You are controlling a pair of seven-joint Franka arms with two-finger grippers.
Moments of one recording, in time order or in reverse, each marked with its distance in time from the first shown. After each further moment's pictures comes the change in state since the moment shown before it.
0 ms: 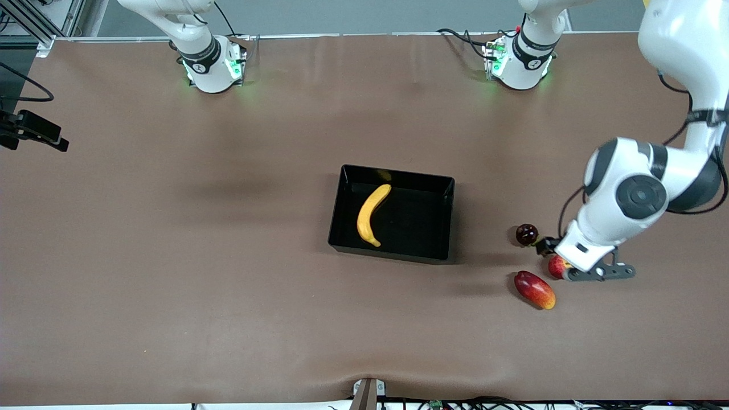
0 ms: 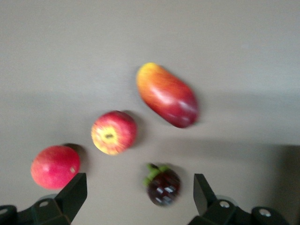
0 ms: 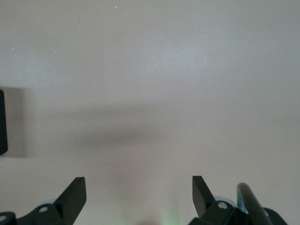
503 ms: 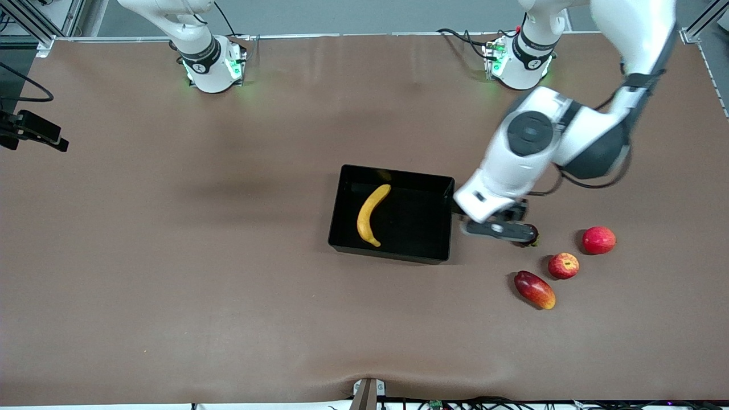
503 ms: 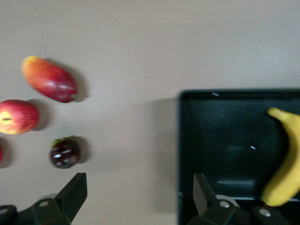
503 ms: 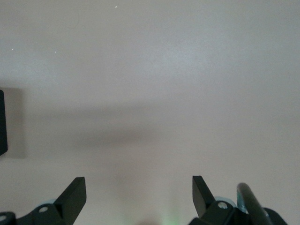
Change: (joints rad) left arm -0.123 -0.005 -0.219 0.002 0.000 -0.062 -0.099; right arm 0.000 0.000 0.000 0.000 0.000 0.000 0.000
